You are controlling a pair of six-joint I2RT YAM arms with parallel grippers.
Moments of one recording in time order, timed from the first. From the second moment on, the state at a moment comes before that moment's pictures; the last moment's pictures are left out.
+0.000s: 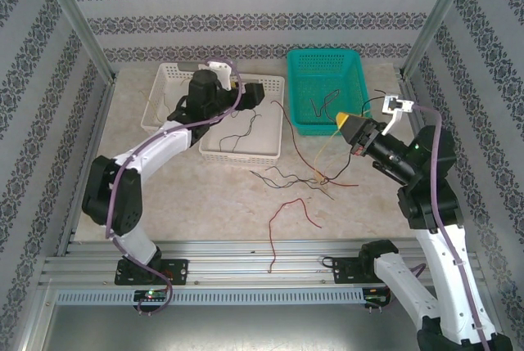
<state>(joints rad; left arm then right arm) -0.40 1.66 1.28 0.14 0.27 -0.42 0.18 0.71 1.02 -0.33 -0.57 0.71</state>
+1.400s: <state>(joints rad) -0.84 1.40 0.98 0.37 0.58 -0.51 0.32 0.88 1.00 -0.28 -0.57 0.70</state>
